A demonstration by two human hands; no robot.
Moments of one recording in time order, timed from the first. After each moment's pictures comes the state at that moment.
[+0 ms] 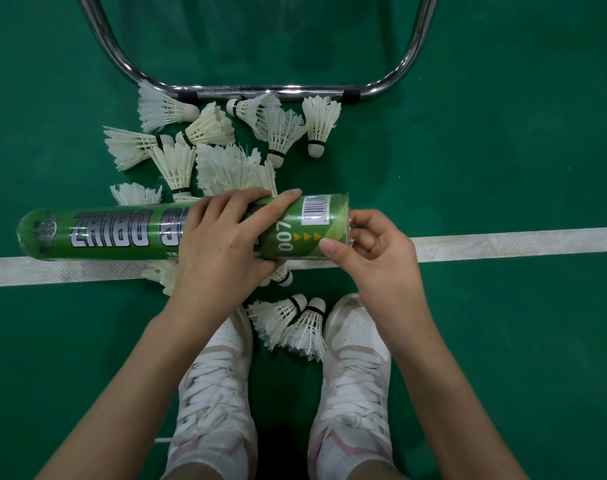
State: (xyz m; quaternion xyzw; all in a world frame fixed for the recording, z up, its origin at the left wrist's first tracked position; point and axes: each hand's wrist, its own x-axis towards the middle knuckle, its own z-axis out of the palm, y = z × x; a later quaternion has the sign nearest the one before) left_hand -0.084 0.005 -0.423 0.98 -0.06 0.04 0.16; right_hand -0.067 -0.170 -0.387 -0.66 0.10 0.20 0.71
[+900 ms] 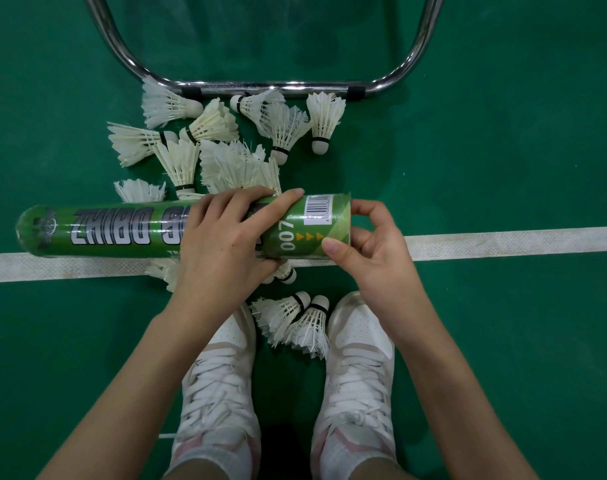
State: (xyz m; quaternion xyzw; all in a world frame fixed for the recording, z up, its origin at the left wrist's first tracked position) left_hand -0.086 0.007 -0.425 0.98 -0.06 0.06 0.15; right_hand -0.065 -0.170 -0.386 -0.63 0.06 0.26 0.73
